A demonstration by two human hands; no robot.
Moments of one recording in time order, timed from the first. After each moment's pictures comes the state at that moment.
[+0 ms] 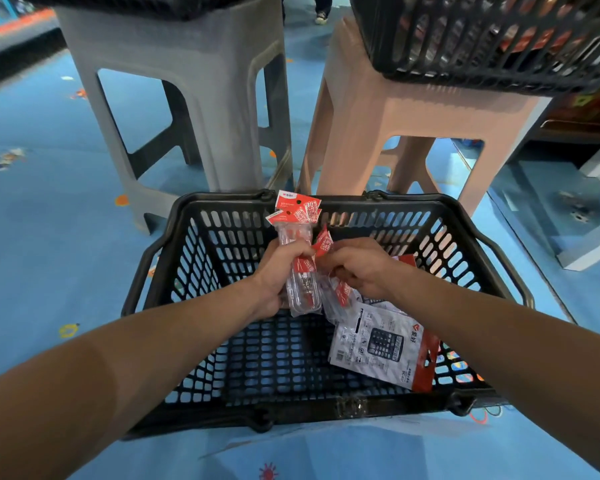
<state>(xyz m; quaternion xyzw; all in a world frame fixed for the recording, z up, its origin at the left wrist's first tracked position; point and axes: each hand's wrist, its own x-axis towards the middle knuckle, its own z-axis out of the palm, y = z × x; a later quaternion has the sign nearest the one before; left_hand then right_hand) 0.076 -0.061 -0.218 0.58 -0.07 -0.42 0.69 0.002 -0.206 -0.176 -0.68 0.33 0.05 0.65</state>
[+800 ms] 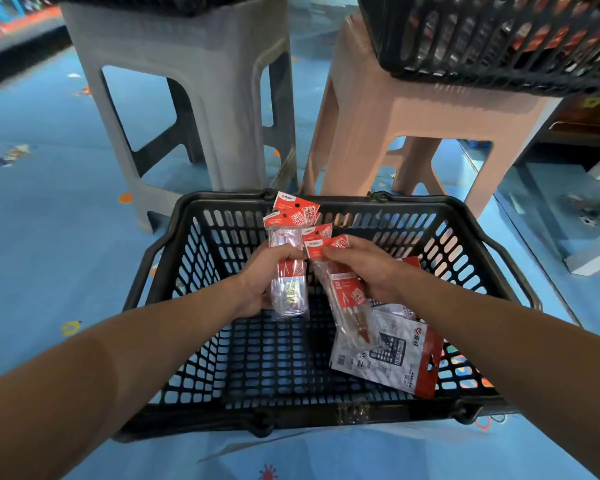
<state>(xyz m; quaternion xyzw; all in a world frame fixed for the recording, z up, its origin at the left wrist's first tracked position) 0.091 -0.041 -0.224 0.62 -0.06 -0.43 0.65 0.002 -0.220 -0.191 -0.66 0.24 0.09 0.71</state>
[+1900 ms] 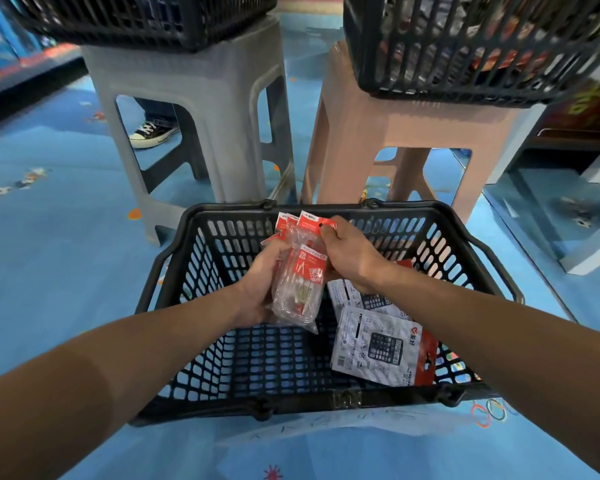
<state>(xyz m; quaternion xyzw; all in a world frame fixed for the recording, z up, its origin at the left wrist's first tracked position) 0.061 -0.031 -0.186 0.58 -0.06 -0.47 0.67 0.008 -0.185 -0.155 -0.78 0.22 -0.04 0.58</state>
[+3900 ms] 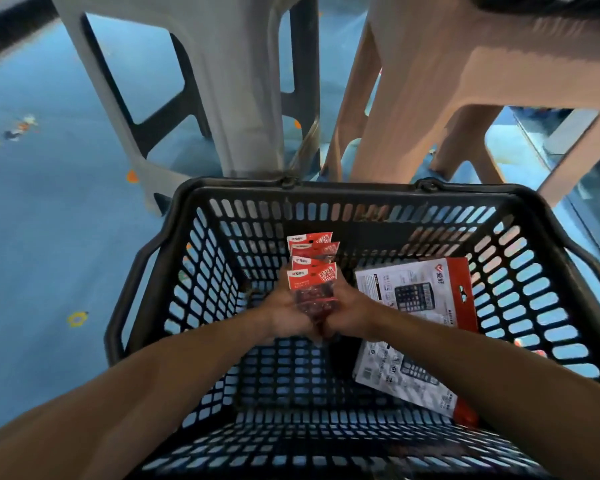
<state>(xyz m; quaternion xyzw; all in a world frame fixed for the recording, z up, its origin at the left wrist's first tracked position) 0.083 -0.040 -0.276 0.74 -0.06 -0.49 0.46 0.023 -0.189 -0.293 -0.80 0.10 0.21 0.56</state>
